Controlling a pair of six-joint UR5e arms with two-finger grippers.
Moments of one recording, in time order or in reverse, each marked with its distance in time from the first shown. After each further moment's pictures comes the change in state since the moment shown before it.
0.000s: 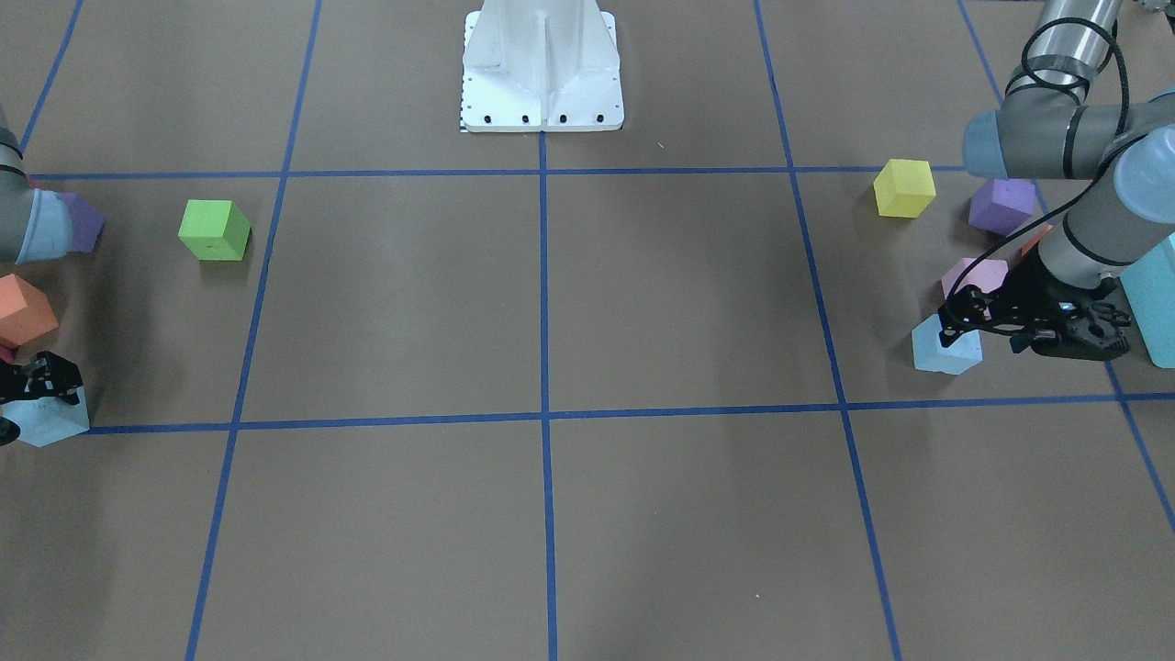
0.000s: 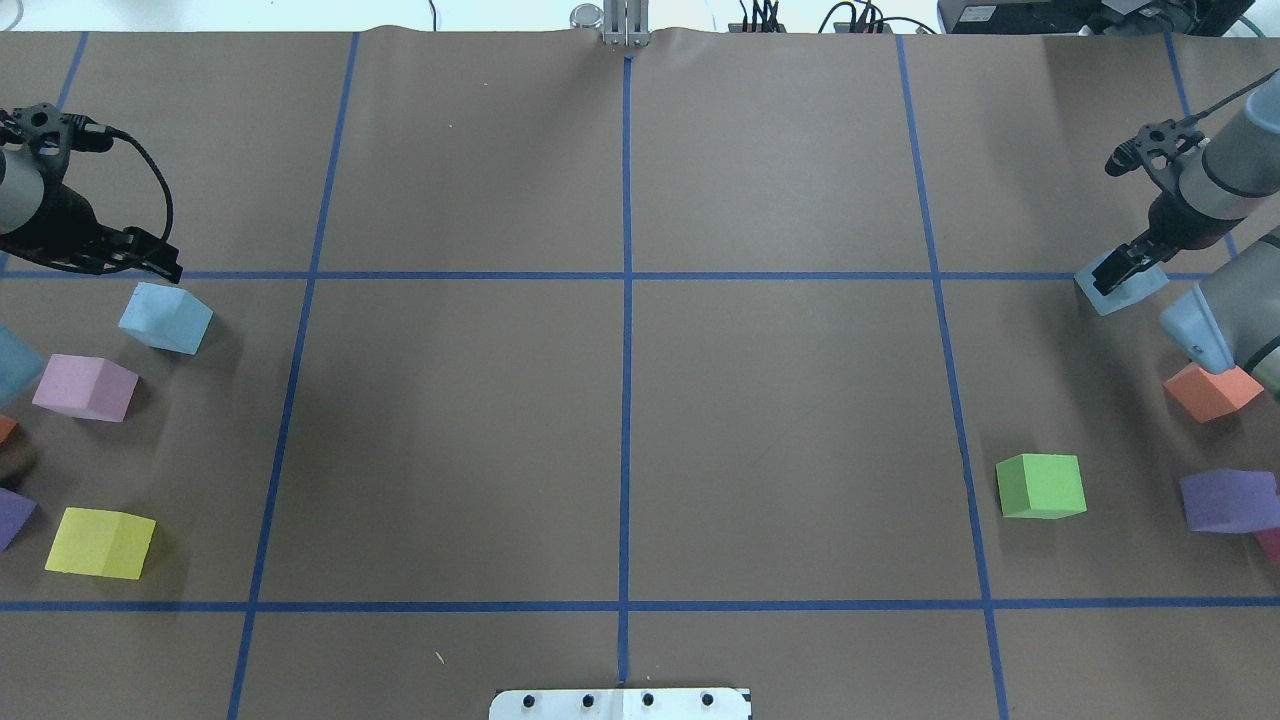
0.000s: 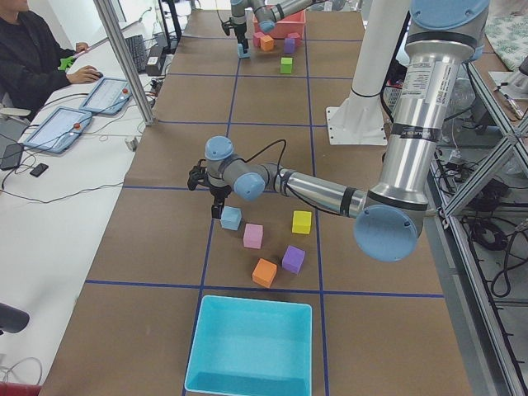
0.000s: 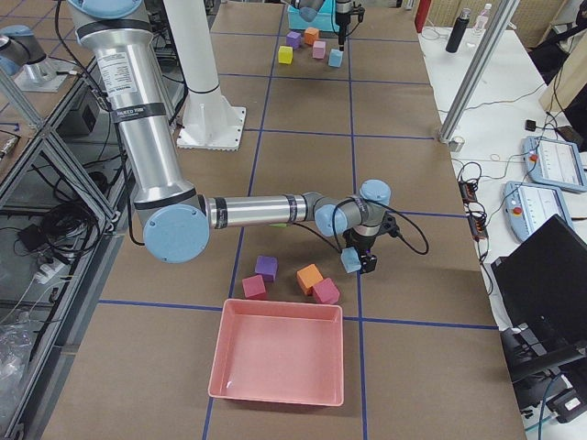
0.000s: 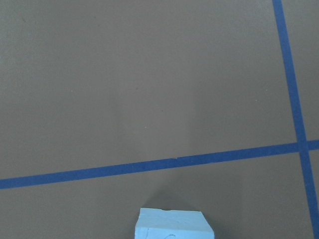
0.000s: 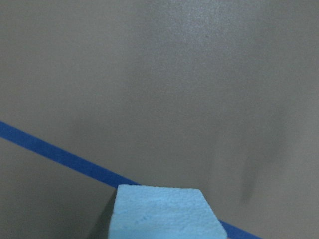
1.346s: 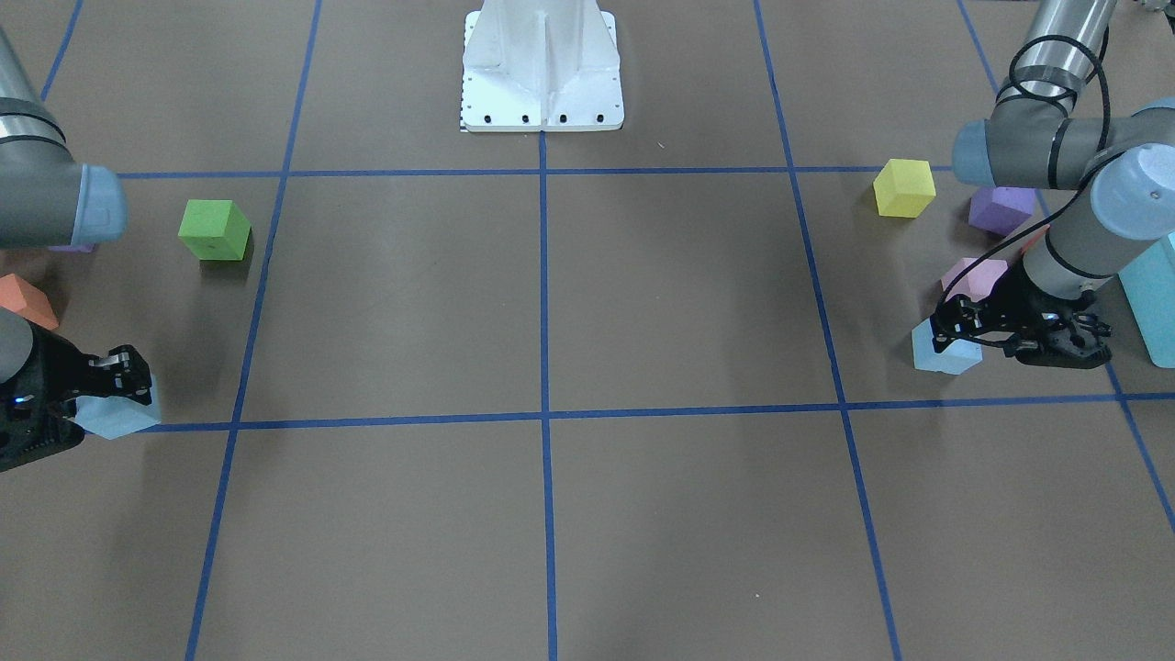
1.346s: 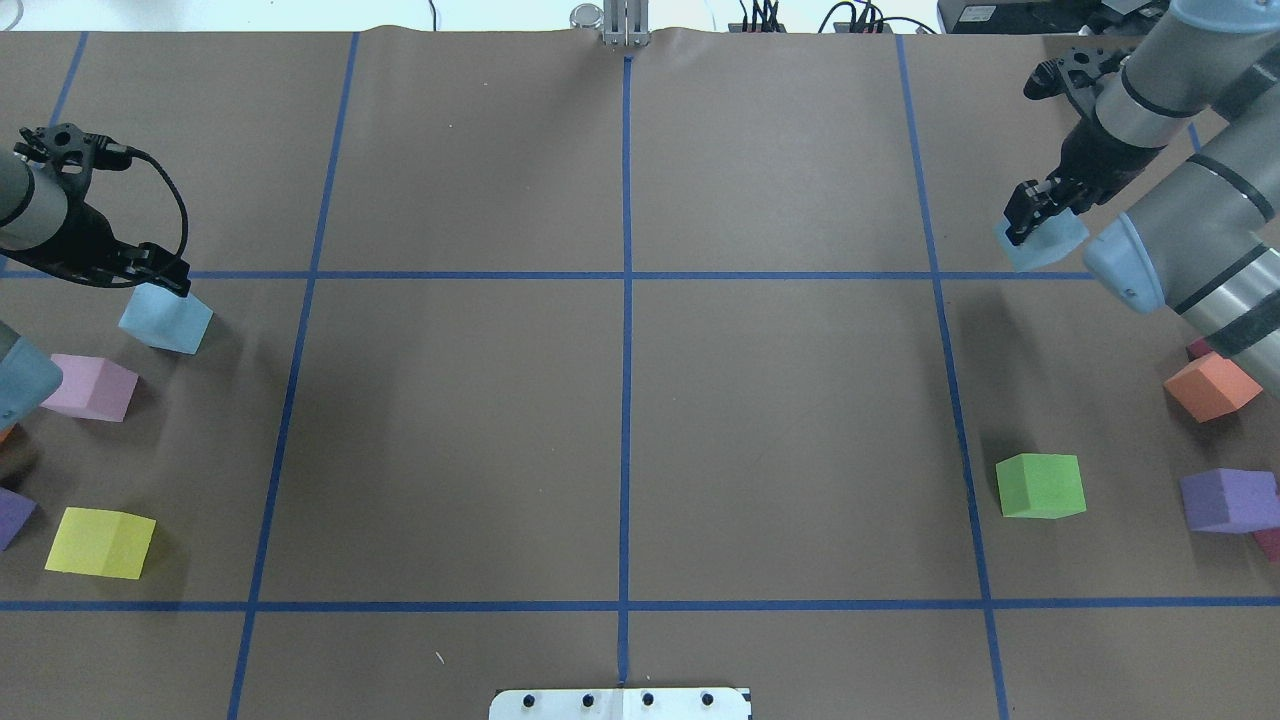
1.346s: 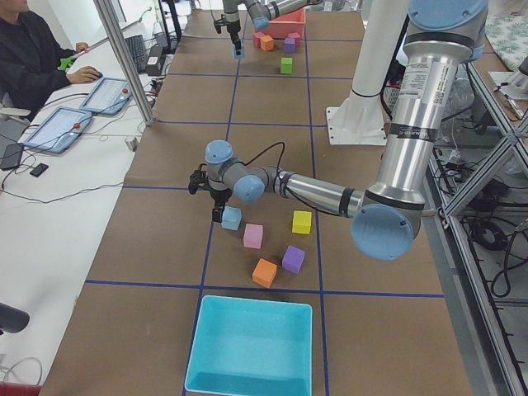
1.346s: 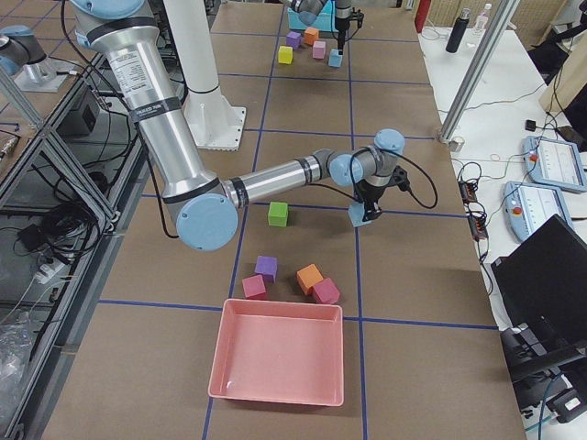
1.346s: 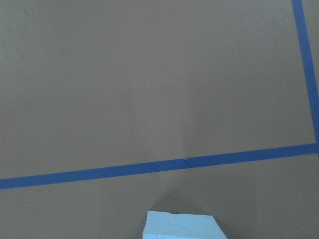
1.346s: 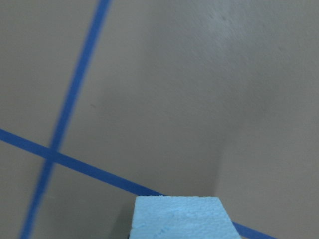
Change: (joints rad) left arm 0.038 -0.008 0.045 -0.007 0.039 -0.009; right arm -0.034 0.154 0.190 -0.272 0.114 0.203
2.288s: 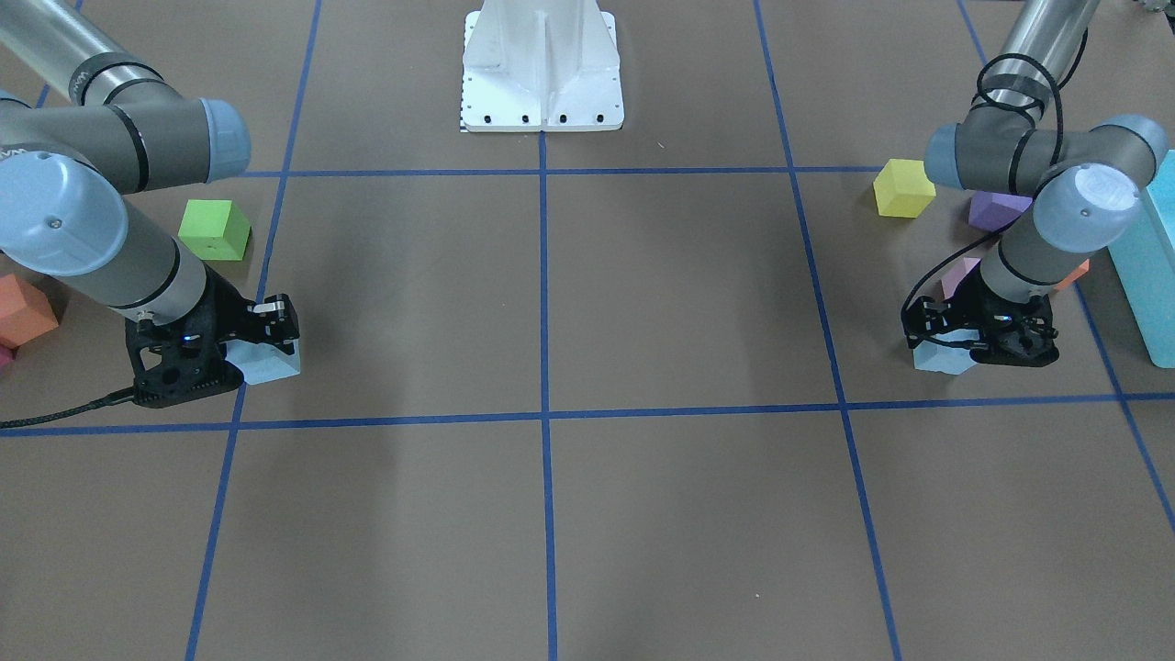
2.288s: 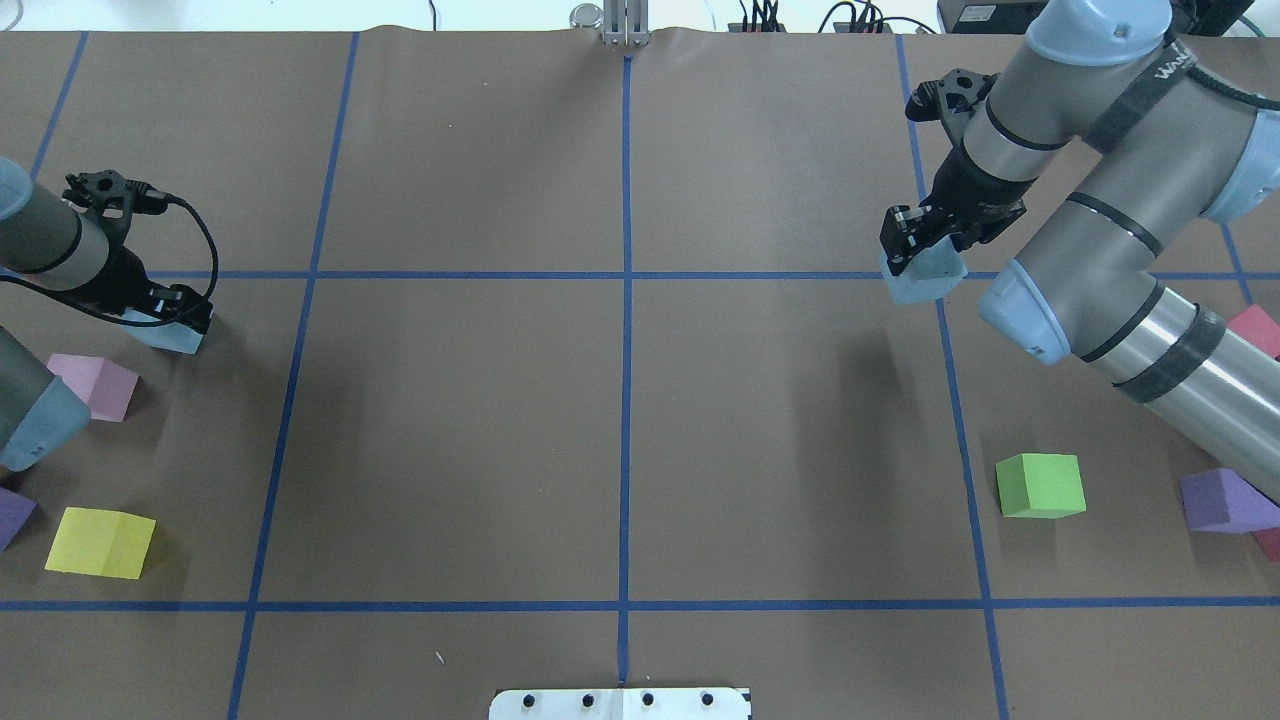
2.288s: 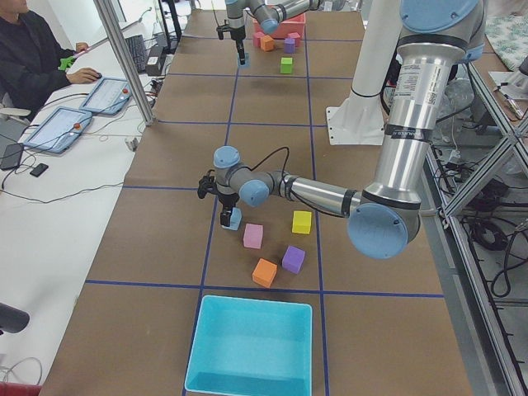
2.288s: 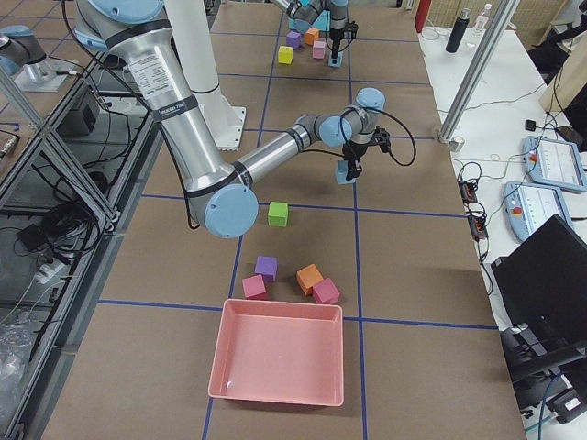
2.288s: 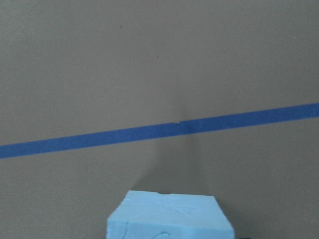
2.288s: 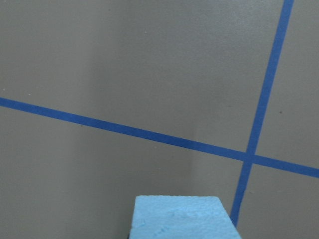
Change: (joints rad) left arm 0.076 0.007 0.035 -0.021 0.030 -0.025; right arm -0.159 0.078 0.107 -0.038 -0.020 0.318
